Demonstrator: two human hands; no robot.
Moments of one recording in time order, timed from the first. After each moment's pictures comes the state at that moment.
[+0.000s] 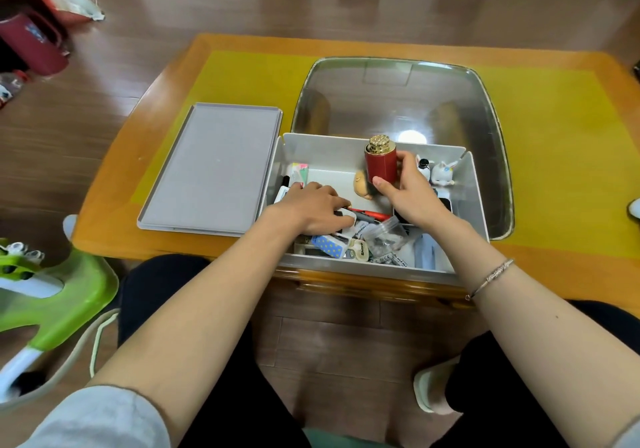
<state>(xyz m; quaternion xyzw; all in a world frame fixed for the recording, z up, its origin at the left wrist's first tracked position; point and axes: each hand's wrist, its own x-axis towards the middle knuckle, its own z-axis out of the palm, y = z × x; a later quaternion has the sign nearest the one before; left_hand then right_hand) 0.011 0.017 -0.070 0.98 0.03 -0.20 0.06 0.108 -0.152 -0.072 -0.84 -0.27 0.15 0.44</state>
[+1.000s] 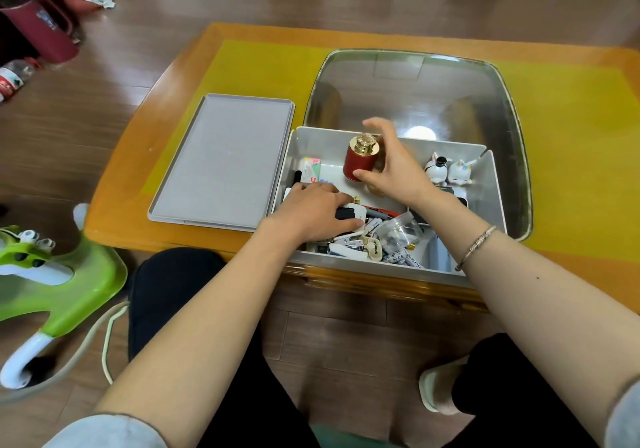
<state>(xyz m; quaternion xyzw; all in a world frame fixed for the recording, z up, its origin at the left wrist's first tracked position) -0.014 0.022 -0.068 0.99 0.06 -0.12 0.09 0.119 -0.105 -0.065 -0.82 -0.39 0.11 0.41</state>
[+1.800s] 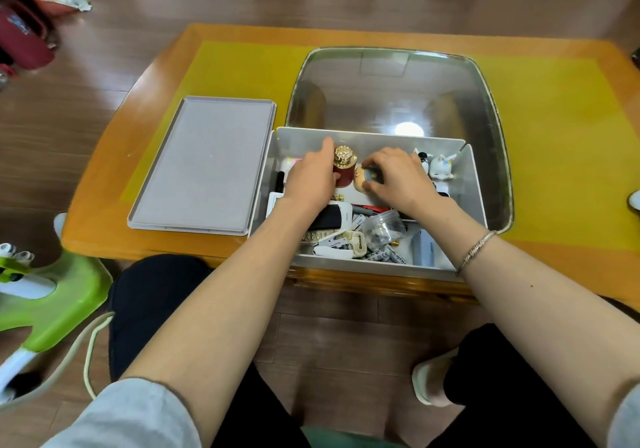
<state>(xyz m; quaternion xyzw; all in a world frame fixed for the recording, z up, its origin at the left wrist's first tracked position) 0.034 0.006 -0.063 0.96 0.19 0.06 0.21 0.126 -0.134 -0.074 -0.91 -0.39 0.02 0.13</state>
